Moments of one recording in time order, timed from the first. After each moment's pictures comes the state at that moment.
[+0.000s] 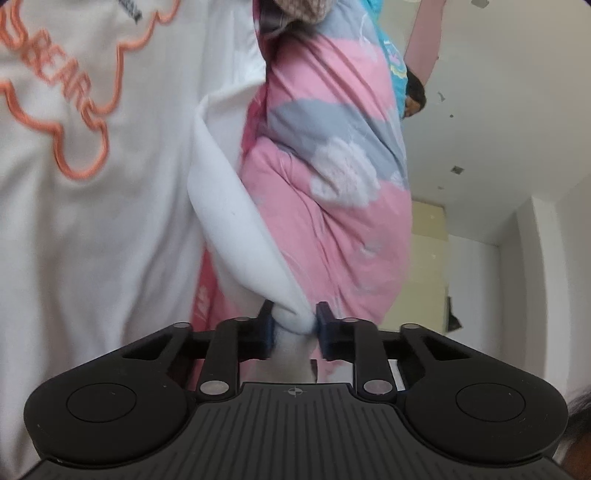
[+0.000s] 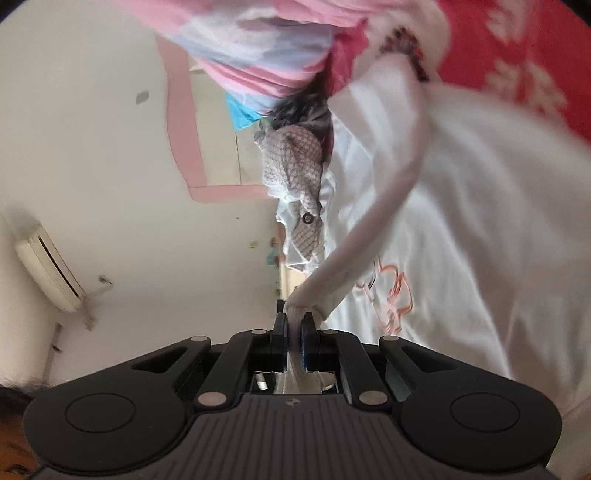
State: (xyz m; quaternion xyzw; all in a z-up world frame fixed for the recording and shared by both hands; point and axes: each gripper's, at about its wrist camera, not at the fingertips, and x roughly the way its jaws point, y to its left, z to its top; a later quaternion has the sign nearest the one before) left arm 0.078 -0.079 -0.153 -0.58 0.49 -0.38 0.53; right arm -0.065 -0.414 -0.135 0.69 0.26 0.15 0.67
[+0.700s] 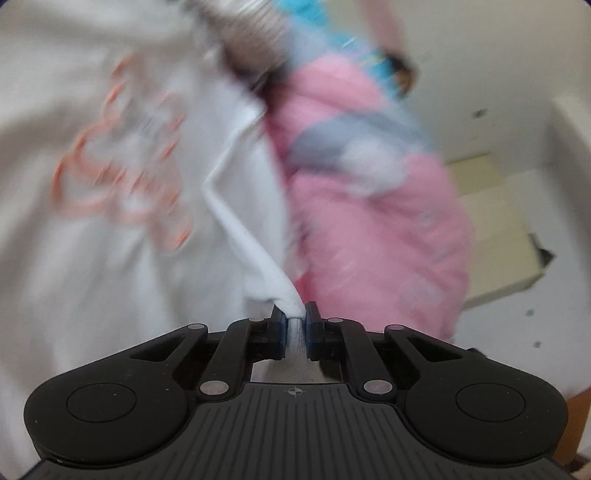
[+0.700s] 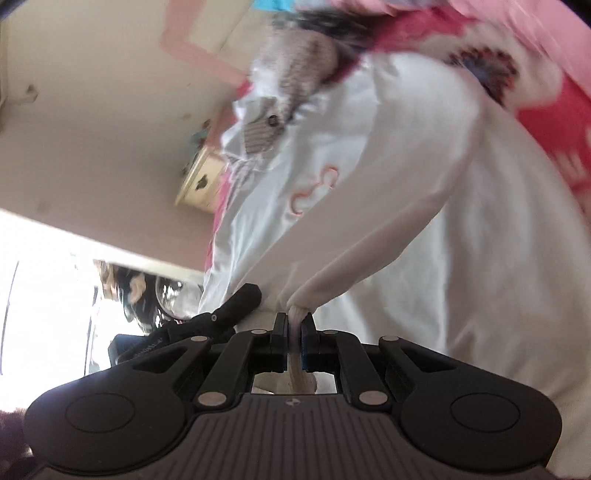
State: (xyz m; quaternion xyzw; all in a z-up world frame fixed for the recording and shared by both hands) left arm 0.017 -0.033 -0.110 -0.40 0.43 -0.38 0.72; right arm -0.041 -0.359 -0.079 0.42 0.45 0.17 0.77
